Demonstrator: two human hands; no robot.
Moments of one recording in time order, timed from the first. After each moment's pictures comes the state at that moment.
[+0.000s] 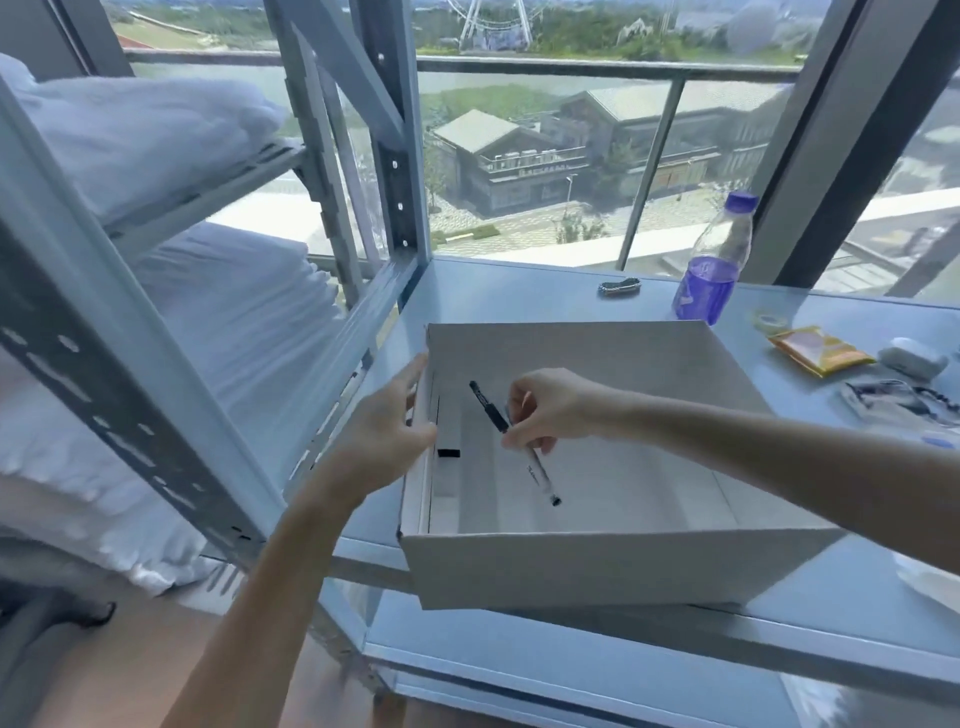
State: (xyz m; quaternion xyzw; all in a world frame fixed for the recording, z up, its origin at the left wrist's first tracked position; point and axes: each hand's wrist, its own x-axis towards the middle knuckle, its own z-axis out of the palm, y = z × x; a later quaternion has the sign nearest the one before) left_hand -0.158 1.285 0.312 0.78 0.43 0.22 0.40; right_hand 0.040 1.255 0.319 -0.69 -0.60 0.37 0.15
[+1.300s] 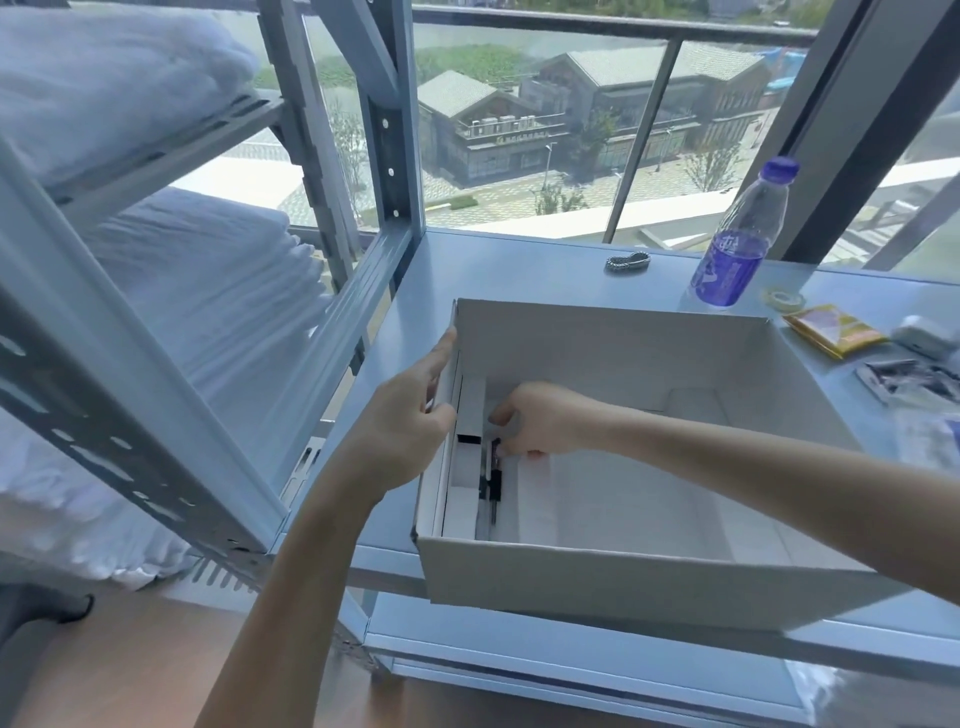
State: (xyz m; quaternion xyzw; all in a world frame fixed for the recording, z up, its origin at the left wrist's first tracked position) left_hand -0.158 1.314 0.293 0.78 0.40 0.23 0.42; right_hand 0.017 1.288 0.276 -0.70 -0.65 0.29 0.00
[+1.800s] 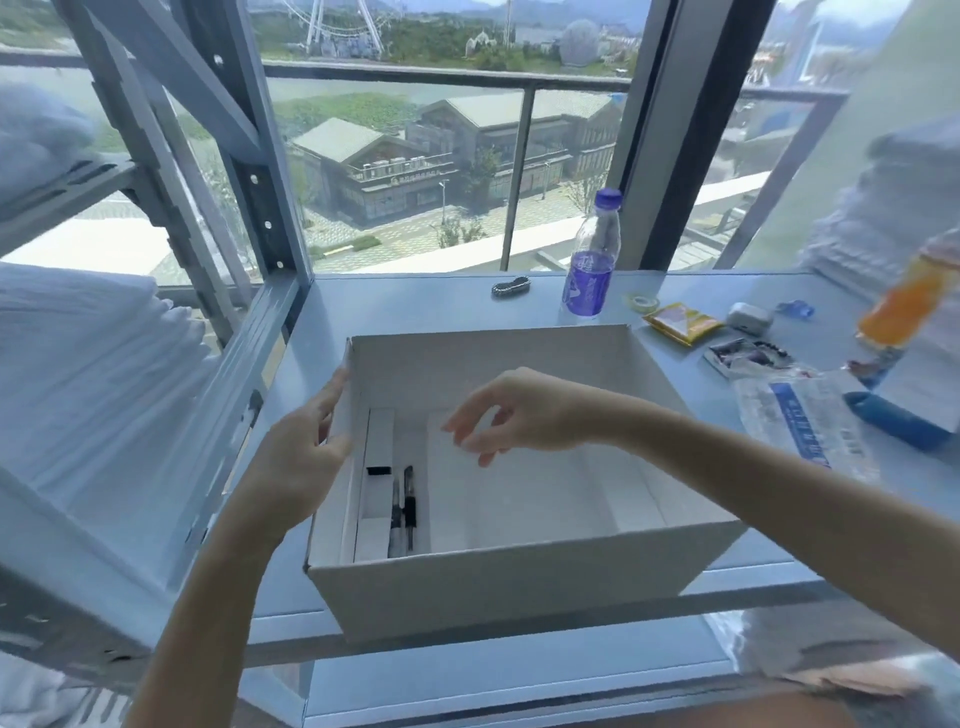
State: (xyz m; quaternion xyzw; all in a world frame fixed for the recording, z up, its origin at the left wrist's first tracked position) left_hand -0.149 1.327 0.287 0.80 0.39 0.23 0.40; right_hand 0.056 1.216 0.345 -0.68 -0.64 0.31 0.16
